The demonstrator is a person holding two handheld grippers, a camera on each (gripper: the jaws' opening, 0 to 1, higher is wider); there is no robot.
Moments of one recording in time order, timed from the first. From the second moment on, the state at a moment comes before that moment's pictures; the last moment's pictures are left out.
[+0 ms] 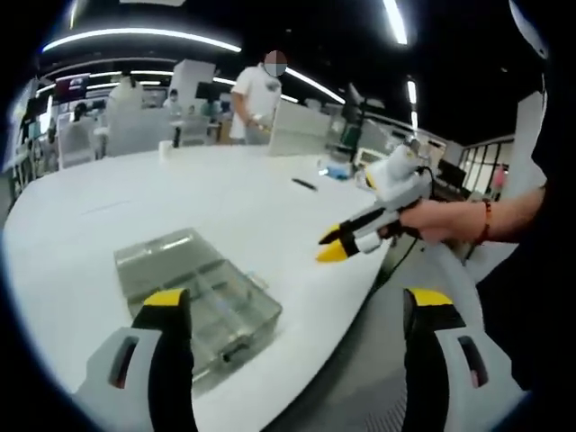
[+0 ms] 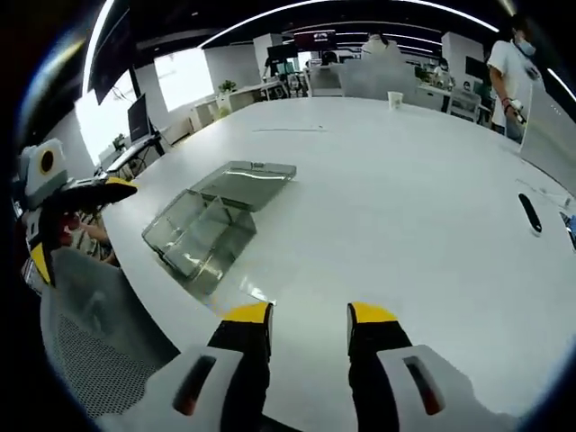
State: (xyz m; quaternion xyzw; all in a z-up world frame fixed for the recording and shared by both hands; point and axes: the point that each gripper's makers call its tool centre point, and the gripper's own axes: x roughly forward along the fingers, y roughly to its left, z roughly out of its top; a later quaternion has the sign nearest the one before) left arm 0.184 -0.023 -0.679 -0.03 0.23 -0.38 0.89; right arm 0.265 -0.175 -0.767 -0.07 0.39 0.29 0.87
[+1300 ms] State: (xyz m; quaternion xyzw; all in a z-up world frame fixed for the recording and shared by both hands) left arm 0.201 -0.035 -0.688 -0.04 0.24 -0.39 0.89; right arm 0.298 -0.218 -0.818 -0.15 0.44 0.25 0.85
